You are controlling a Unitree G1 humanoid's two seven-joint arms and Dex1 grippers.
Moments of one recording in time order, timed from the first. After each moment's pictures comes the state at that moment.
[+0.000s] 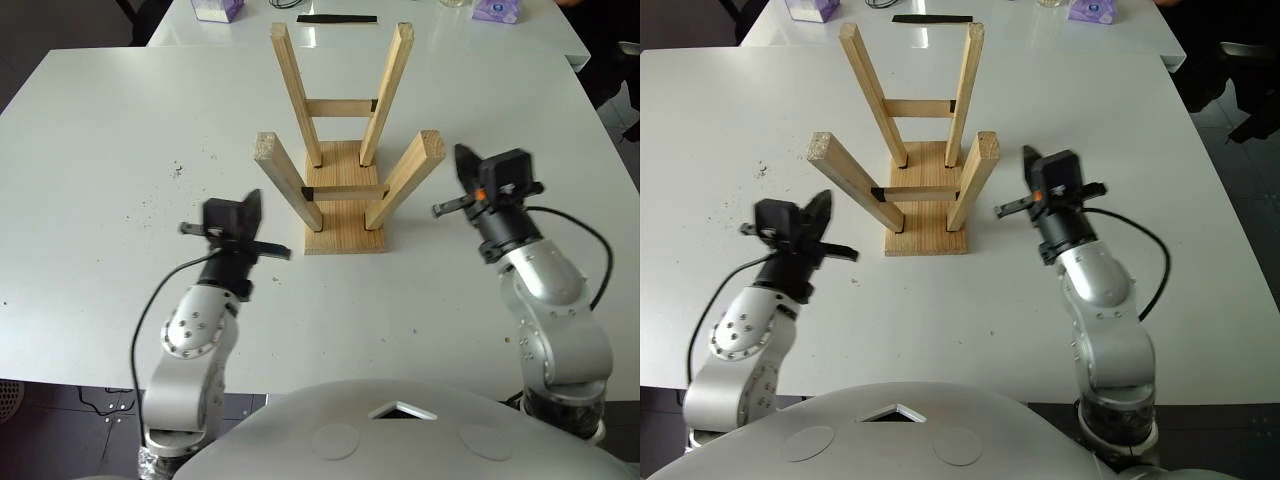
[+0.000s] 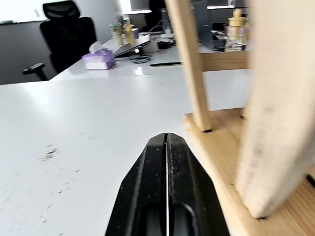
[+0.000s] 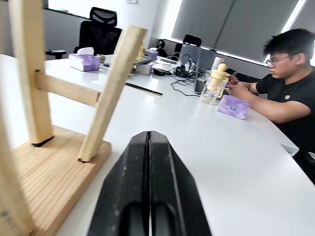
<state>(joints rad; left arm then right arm) 0.34 0.12 0.15 -0.85 -0.23 0.61 -0.09 0.01 -0.23 -0.03 -0.77 0.08 0.72 0.20</state>
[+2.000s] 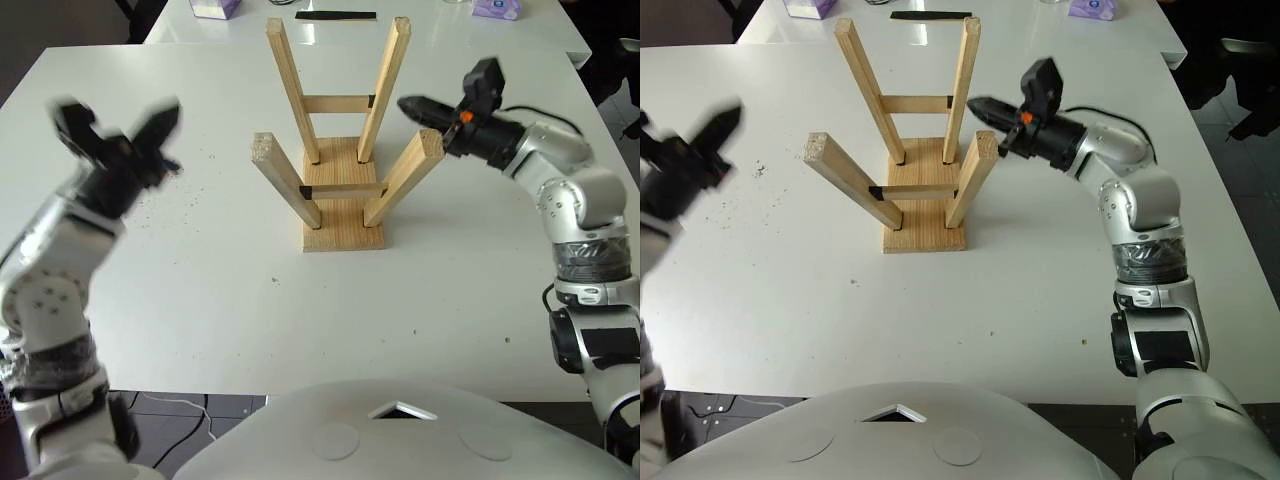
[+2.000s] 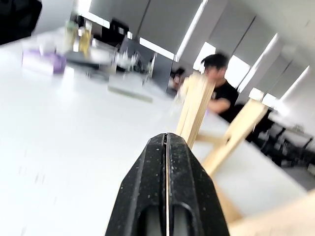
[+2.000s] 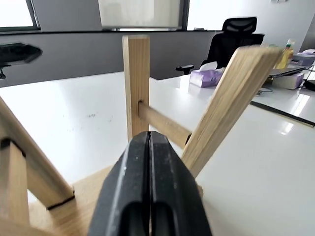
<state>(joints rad) 0.18 0.68 0.33 -0.32 -1.08 0.61 -0.40 -0.50 -0.52 0.14 0.10 0.46 0.36 0.85</state>
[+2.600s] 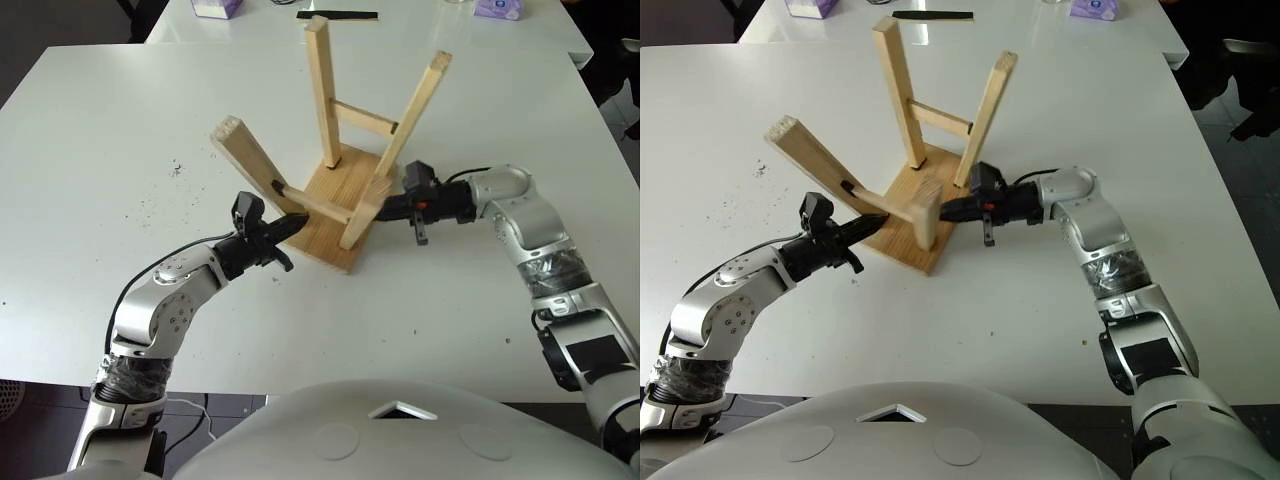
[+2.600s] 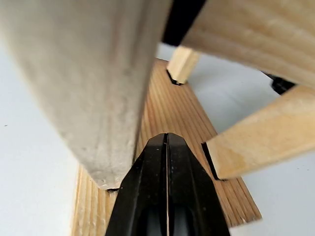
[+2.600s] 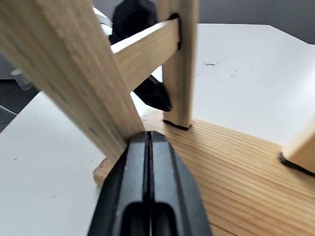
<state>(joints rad) 0.08 0.52 -0.03 -0.29 -0.68 0.59 -0.55 -0.41 -0.48 0.35 0.11 0.35 0.21 1.30</state>
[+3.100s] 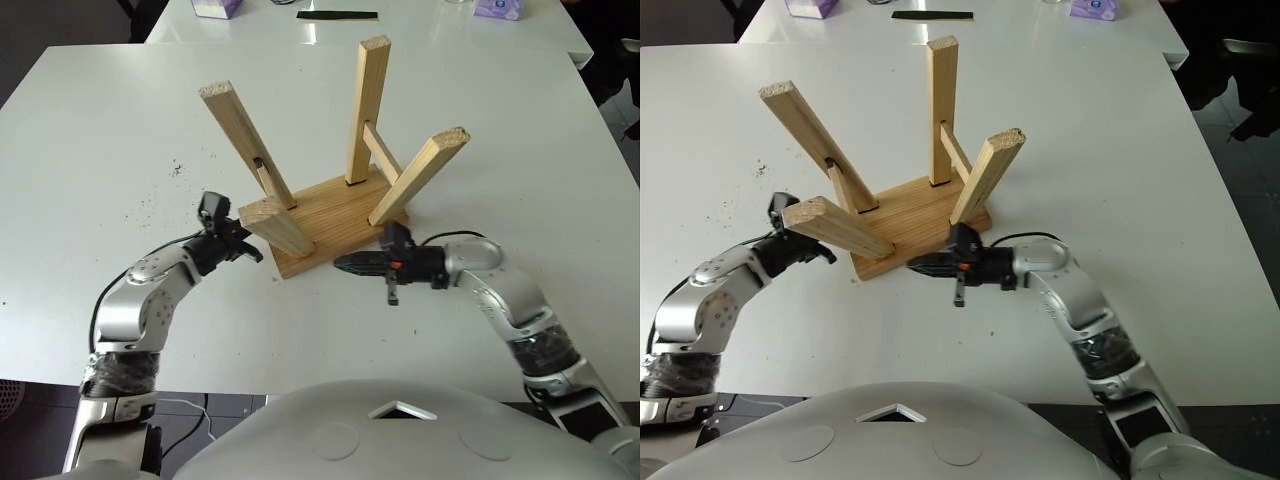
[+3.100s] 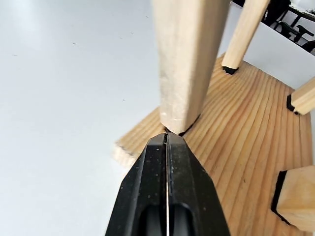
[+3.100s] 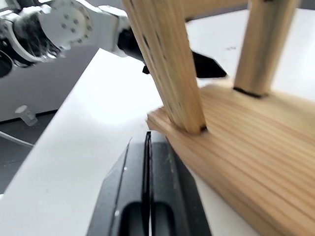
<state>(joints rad) 0.18 0.53 0.23 -0.24 -0.66 0.54 -0.59 -0.07 -0.53 0.27 -0.16 0.33 0.35 1.04</state>
